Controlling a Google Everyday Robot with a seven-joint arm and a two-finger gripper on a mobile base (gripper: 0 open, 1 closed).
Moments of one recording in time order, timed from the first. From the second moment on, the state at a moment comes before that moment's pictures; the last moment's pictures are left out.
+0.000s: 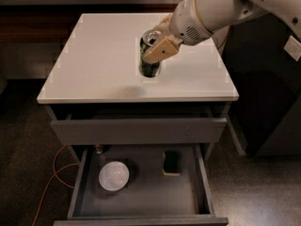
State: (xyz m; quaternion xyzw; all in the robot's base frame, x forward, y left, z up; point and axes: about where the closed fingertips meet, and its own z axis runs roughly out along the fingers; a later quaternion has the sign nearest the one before) arm 0.596 -0.029 0.975 -0.59 0.68 0.15 0.41
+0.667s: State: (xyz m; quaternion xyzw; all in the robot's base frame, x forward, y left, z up) arm 0.596 -0.029 0.975 -0.59 0.68 0.15 0.41
